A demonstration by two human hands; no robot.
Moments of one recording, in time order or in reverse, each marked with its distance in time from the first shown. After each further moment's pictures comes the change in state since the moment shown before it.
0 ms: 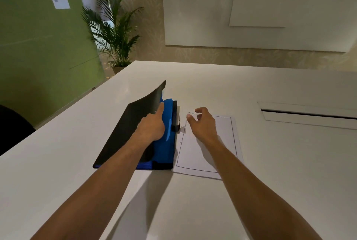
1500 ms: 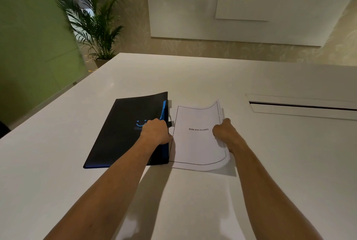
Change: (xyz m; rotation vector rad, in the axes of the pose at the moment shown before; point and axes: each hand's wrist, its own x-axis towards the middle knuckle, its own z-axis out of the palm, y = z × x) left_hand 0.020 0.014 0.047 0.276 -0.149 0.081; right_hand -0.008 0.043 -0.073 -0.146 -0.090 0.461
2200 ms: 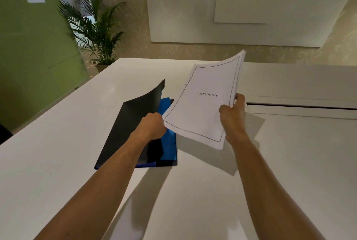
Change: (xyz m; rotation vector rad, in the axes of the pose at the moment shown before) left_hand -0.015 -0.002 -0.026 -0.260 0.096 0.018; right_hand -0.045 -0.039 -0.030 0.576 0.293 -0.323
